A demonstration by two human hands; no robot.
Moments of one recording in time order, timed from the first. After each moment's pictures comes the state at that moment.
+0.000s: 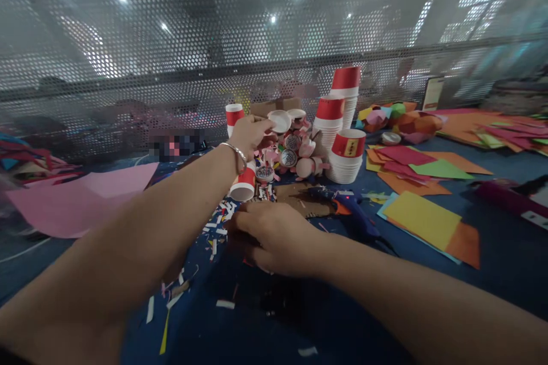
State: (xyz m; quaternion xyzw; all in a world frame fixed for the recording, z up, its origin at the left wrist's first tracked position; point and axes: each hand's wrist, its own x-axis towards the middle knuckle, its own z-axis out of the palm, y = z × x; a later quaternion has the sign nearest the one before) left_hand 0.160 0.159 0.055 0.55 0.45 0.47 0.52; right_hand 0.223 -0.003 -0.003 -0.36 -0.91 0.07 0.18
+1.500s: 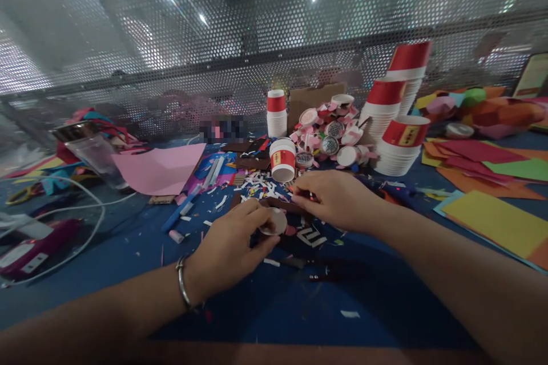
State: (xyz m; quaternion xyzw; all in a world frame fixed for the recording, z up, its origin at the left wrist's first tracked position) left_hand 0.007 -0.045 -0.019 0.86 0.45 0.19 0.14; right_hand 0.240 0.007 -0.008 -0.43 -0.89 0.03 0.17
